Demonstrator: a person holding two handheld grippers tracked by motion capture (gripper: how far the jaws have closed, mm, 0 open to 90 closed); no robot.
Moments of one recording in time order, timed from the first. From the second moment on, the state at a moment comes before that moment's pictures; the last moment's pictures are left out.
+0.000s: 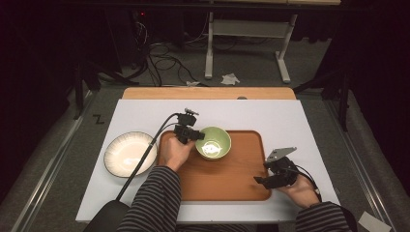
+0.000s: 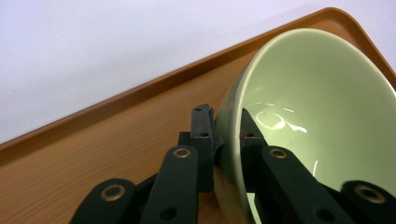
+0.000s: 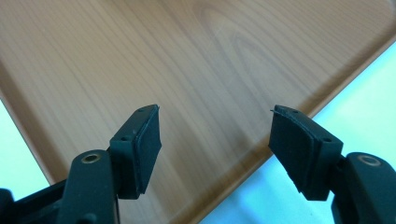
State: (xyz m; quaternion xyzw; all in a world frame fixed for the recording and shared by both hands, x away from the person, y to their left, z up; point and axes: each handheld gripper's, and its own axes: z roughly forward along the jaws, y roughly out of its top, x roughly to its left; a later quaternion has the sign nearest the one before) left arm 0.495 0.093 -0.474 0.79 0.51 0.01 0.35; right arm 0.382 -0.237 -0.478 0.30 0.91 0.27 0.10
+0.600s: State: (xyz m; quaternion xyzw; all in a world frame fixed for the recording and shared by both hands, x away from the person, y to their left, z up) left arm 0.496 0.097 -0.474 0.79 0.51 0.01 0.35; right arm 0.381 -0.237 -0.478 0.30 0.91 0.26 0.10
